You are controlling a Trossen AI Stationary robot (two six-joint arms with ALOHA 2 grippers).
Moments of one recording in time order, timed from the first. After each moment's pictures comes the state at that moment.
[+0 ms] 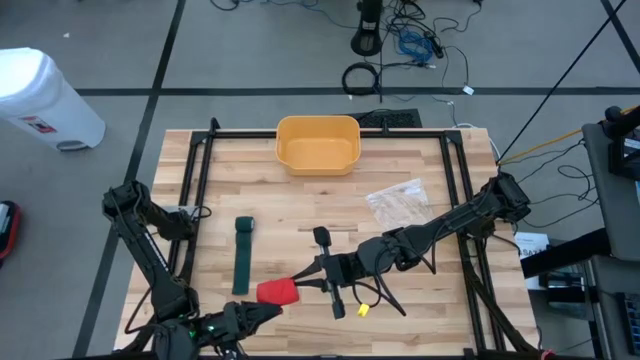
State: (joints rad) left arm -1.01 1.62 1.22 0.31 -1.26 1.44; right arm 0.43 1.75 1.45 0.26 0.19 -0.05
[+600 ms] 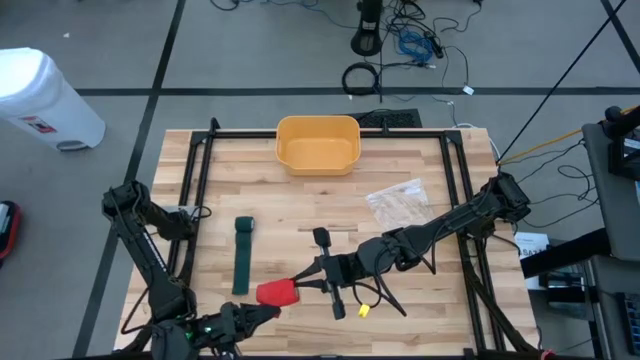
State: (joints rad) left arm -1.05 1.62 1.25 0.30 -1.27 1.42; right arm 0.43 1.75 1.45 0.26 0.18 -0.05
